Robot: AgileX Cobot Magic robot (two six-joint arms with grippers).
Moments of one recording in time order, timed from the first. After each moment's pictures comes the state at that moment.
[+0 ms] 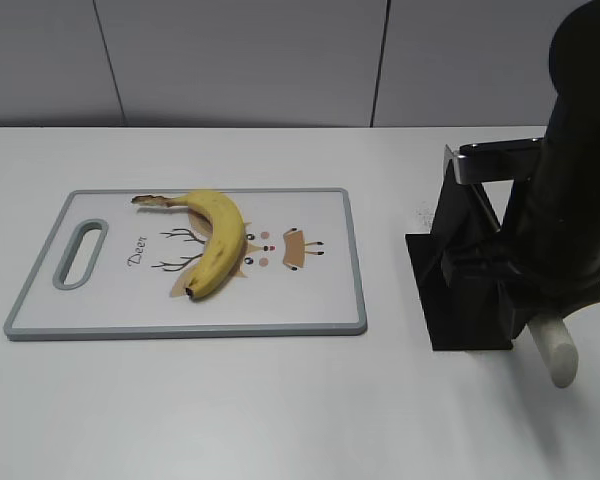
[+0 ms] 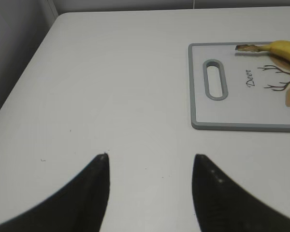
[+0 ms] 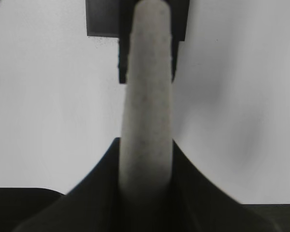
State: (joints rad) left arm 0.08 0.00 -0.49 -0.03 1.08 0.17; right arm 0.51 1.63 -1.02 0.00 1.05 0.48
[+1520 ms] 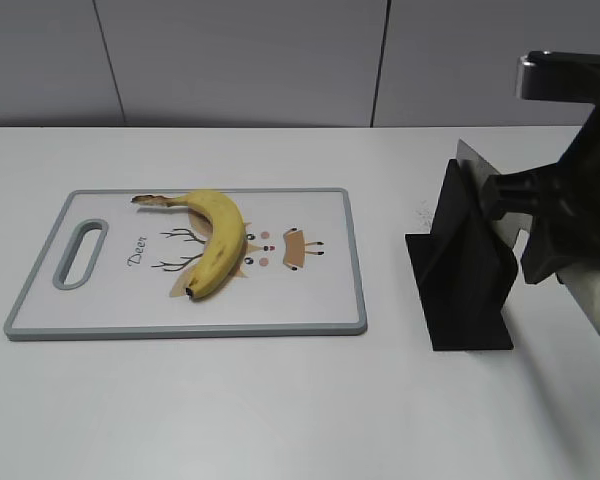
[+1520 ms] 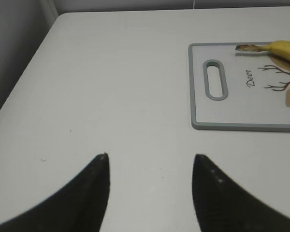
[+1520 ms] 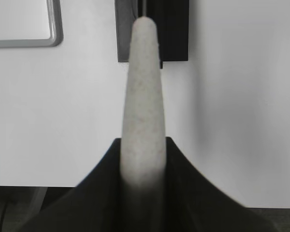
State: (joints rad) left arm 0.08 0.00 -0.49 -0.03 1.08 0.17; right arm 0.51 1.40 -1.02 0.00 1.04 0.56
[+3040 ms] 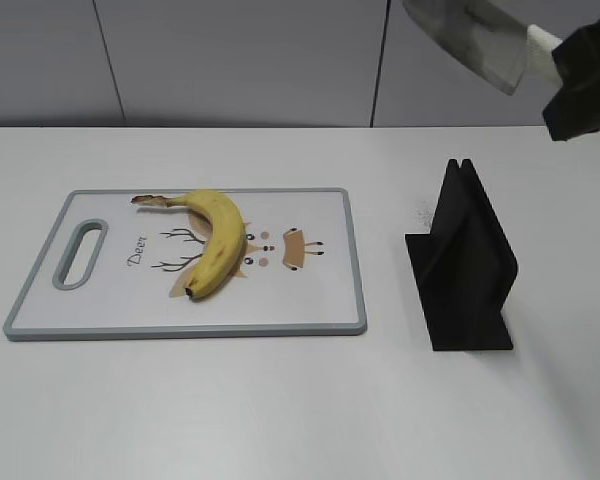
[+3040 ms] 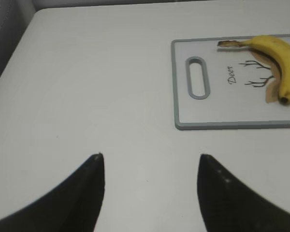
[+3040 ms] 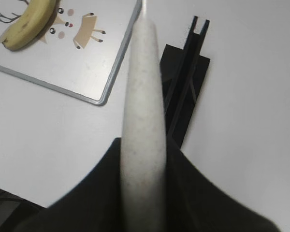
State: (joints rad) left arm 0.04 0.20 -0.56 -0.08 1.03 0.21; right arm 0.51 1.23 -1.19 -0.01 1.03 0.20
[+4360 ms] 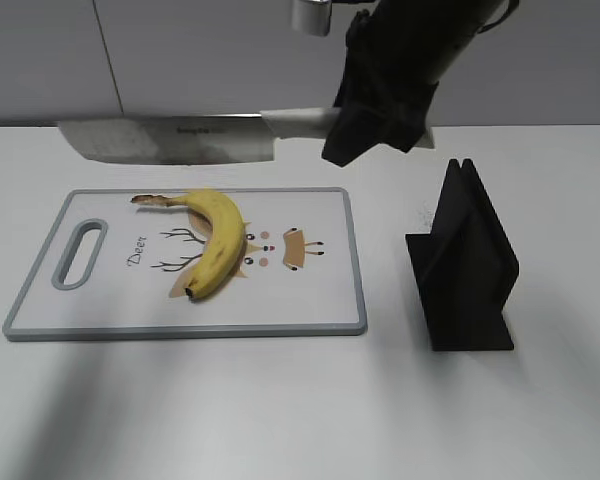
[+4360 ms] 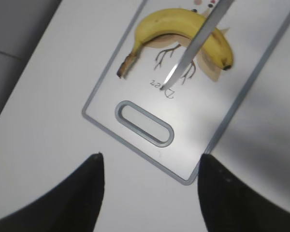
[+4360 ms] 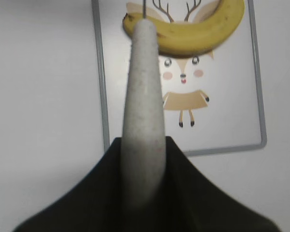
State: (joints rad) left arm -0.20 1.34 -1.28 -0.22 1.09 1.08; right arm 0.51 1.83 -1.62 0.42 1.09 -1.09
